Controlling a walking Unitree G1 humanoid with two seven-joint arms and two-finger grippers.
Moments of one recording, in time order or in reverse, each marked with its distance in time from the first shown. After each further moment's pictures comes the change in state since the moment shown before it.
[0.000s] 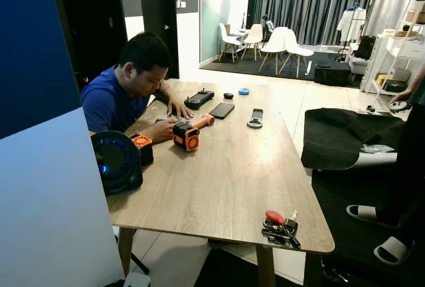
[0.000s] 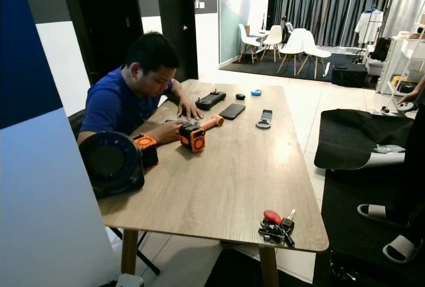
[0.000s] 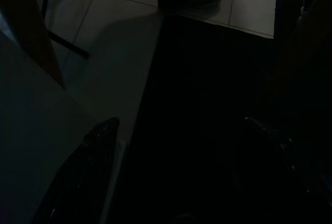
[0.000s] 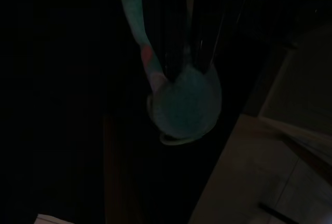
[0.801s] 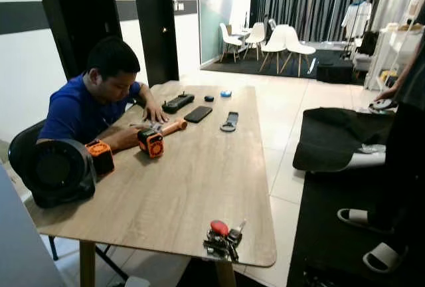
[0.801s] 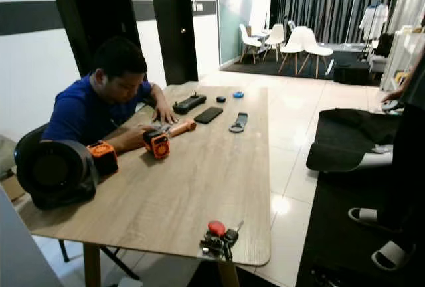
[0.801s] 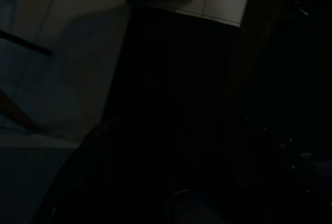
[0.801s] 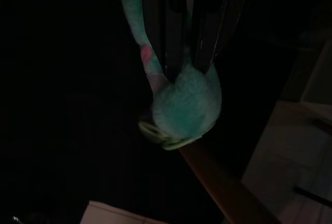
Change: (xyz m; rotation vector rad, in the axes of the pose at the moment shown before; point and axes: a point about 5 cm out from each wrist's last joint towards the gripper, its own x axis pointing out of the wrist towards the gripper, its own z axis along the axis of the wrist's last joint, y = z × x) left arm 0.001 0.003 -0.008 0.022 0.071 -0.039; right arm -0.002 -0.008 0.001 0.008 -0.003 -0.038
